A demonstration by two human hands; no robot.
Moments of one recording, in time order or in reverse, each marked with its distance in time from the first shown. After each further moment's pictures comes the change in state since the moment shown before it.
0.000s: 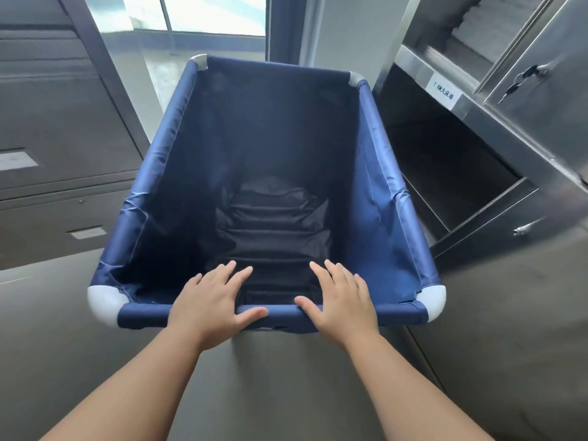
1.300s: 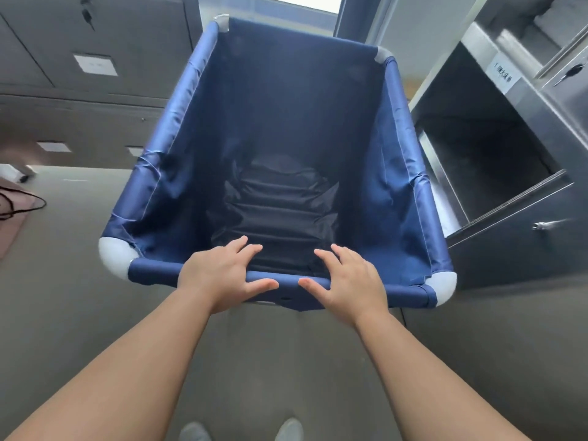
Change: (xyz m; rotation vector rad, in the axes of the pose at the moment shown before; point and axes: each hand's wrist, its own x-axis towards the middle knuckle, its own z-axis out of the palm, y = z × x) left_hand -0.122 0.075 0.050 -0.045 0.053 -0.199; right_hand -0.094 0.043 0.004 -0.056 -0.099 -0.248
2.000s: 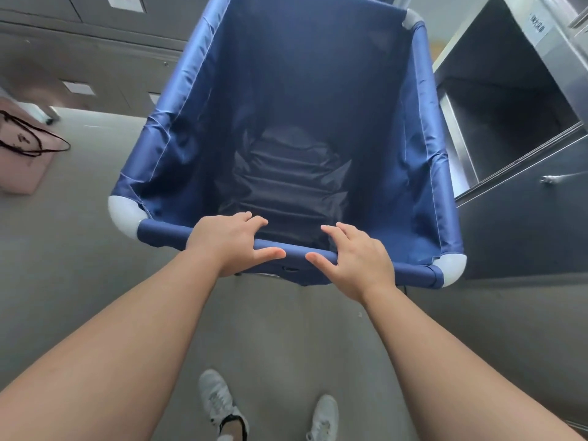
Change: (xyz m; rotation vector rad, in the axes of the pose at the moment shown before) left_hand -0.100 0.023 0.030 0.000 -0.023 -0.024; right_hand -0.098 -0.005 0.020 -0.057 -0.007 -0.086
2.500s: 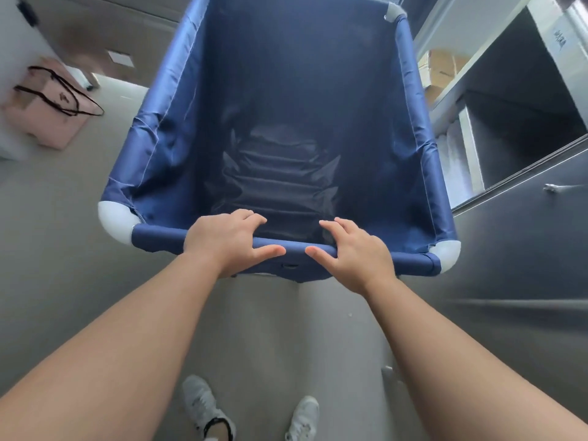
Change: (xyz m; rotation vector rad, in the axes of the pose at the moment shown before) left_hand -0.080 0.064 0.037 -0.087 0.101 -0.172; right_hand -0.047 0.036 0.008 -0.027 -0.062 -0.154
